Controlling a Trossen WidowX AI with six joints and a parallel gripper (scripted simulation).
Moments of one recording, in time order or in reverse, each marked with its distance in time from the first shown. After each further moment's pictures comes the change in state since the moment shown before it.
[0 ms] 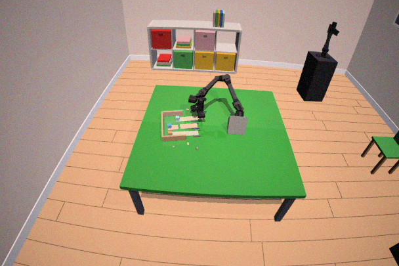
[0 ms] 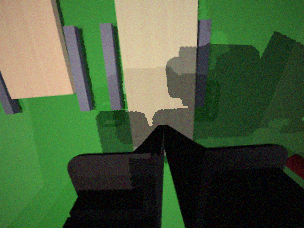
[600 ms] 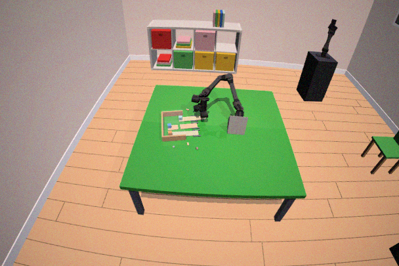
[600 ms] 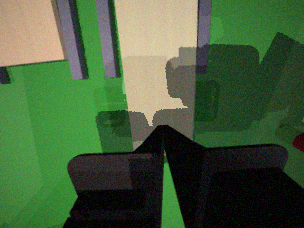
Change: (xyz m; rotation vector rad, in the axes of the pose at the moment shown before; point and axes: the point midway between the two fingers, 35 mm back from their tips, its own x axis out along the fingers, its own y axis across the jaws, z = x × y) arm 0.000 0.000 -0.026 0.000 0.000 -0.001
